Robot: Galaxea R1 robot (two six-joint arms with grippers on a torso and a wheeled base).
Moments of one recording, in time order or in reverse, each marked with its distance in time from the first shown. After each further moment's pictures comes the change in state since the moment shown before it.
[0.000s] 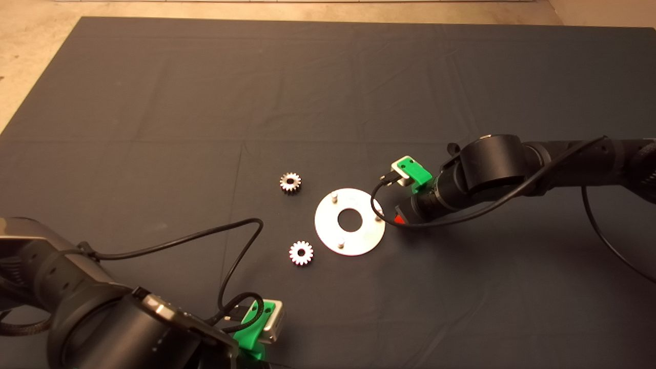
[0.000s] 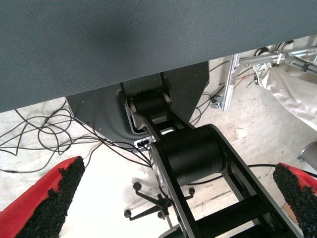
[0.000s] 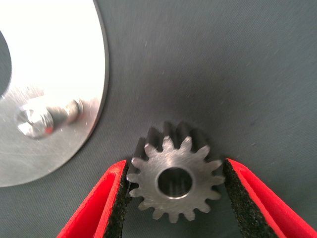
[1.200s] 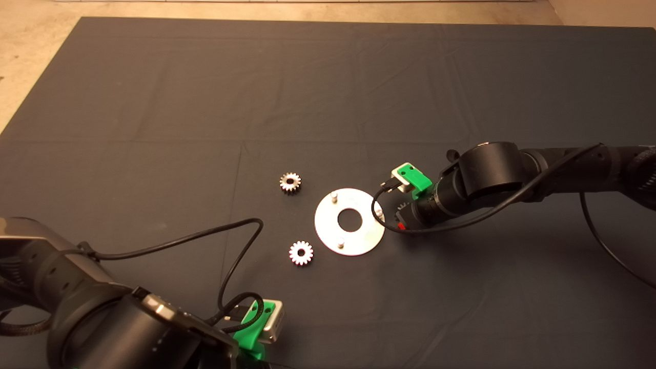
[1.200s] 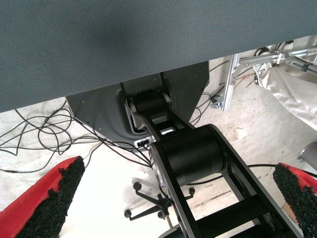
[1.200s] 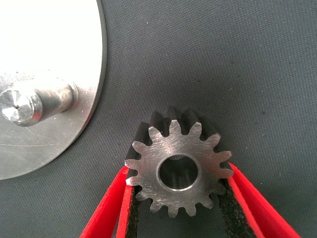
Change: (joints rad) left arm 0.000 0.000 0.000 0.000 0.000 0.000; right arm -0.013 -0.002 0.001 -0.001 -0.006 -0.003
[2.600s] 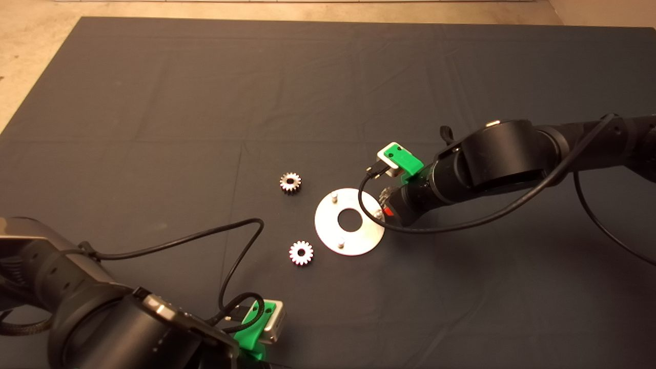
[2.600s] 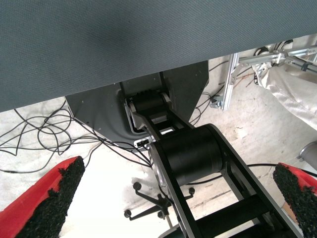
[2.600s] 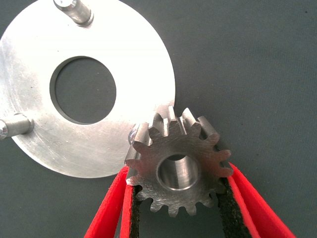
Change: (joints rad) left arm 0.000 0.003 0.000 0.000 0.000 0.000; right arm 0.111 0.053 0.089 0.000 -0.002 0.005
